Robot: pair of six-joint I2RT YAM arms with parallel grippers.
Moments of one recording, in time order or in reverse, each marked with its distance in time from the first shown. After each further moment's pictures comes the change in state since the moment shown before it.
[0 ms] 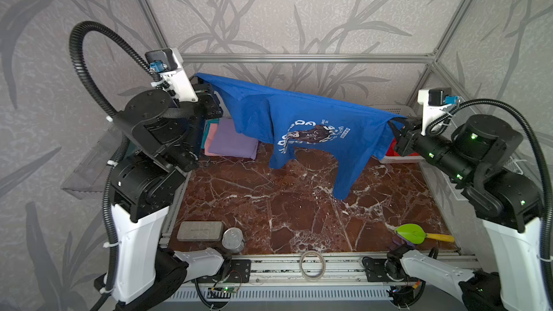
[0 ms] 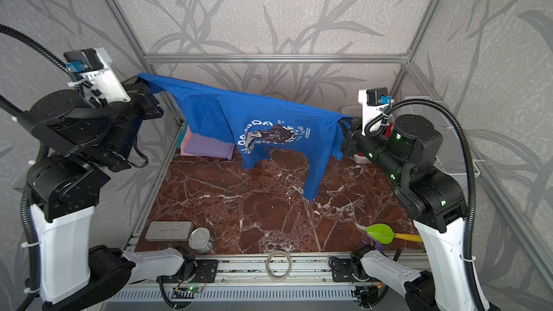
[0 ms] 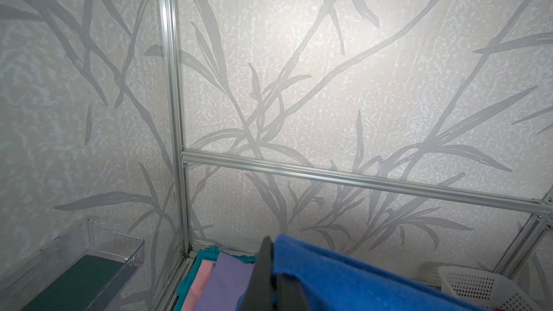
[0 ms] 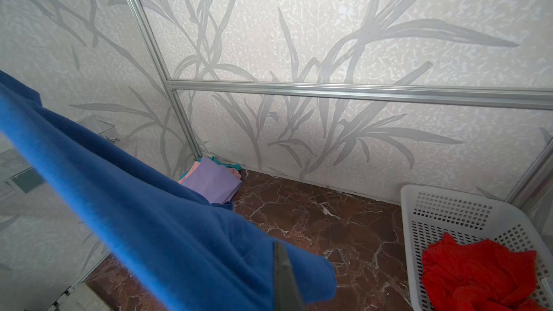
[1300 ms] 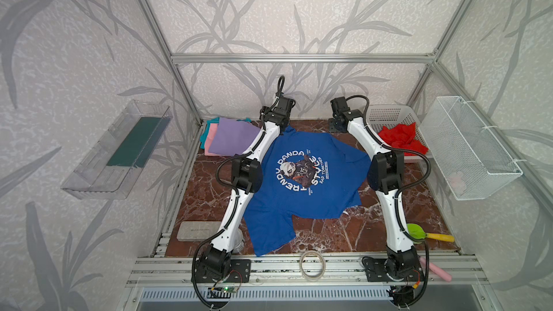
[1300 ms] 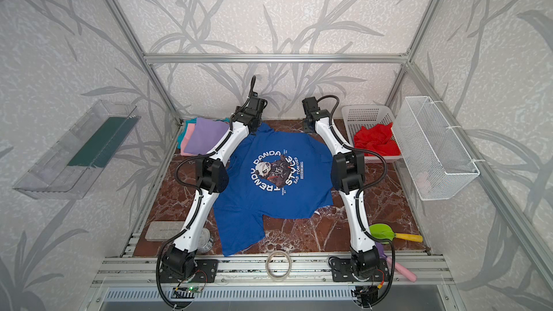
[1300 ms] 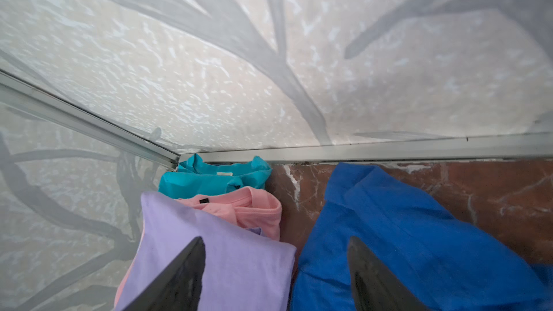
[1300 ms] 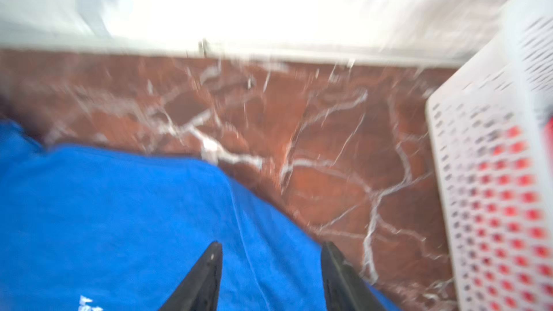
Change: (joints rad) left arm 0.164 1.394 0.470 0.151 -0.128 0.128; right arm -0.136 1.398 0.602 0.009 0.312 0.040
